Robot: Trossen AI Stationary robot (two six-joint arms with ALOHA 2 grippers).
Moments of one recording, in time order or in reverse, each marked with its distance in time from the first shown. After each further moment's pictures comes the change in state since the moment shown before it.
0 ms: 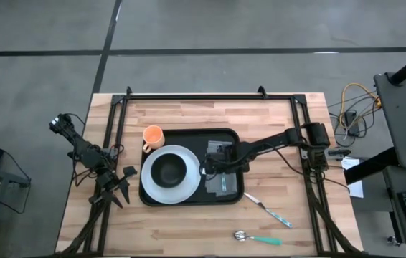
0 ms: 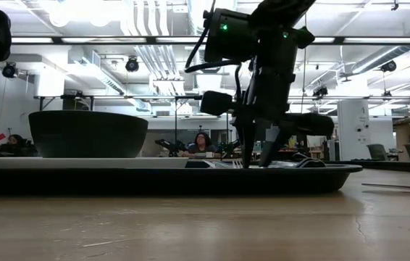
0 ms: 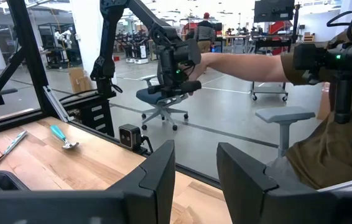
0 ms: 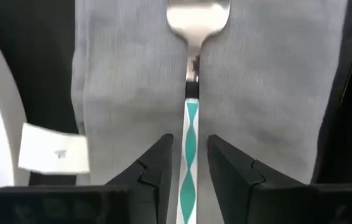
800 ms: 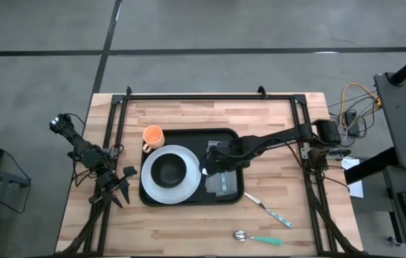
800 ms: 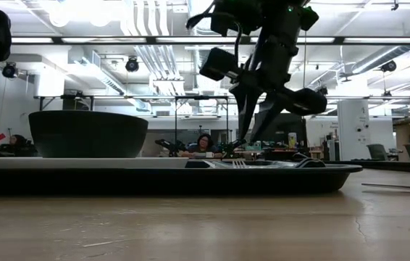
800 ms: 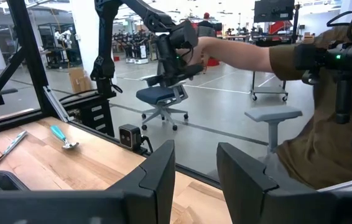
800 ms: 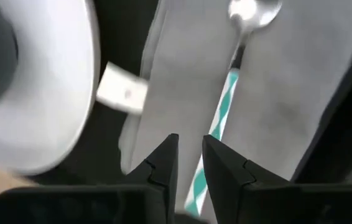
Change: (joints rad) left arm 0.000 0.000 0.000 0.000 0.000 0.000; right arm -0.014 -0.120 0.000 0.000 -0.098 -0.181
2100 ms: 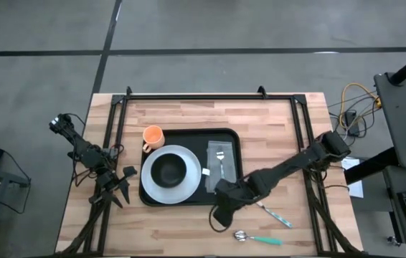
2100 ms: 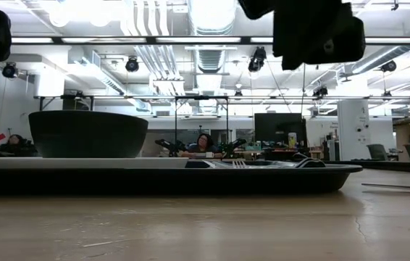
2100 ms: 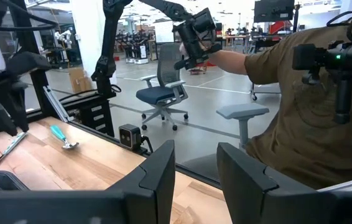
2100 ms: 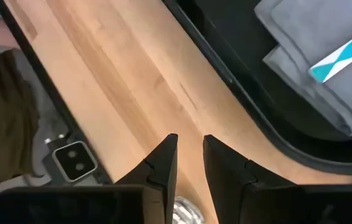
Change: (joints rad) left arm 0.000 0.000 0.000 0.000 0.000 0.000; right arm 0.371 -0.001 0.152 -0.031 0.017 -0.245
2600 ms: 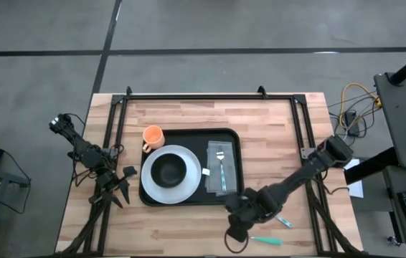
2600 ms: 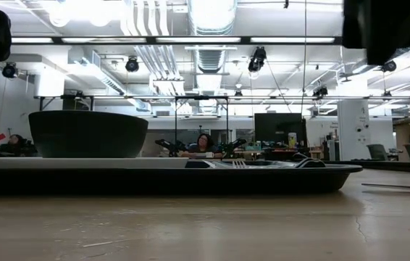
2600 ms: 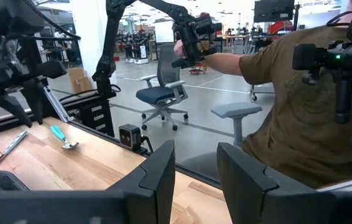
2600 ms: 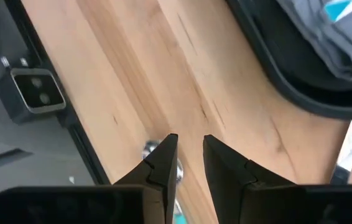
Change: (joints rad) left arm 0.000 0.000 0.000 0.000 0.000 0.000; right arm 0.158 0.005 -0.002 -0.100 0.073 -0.037
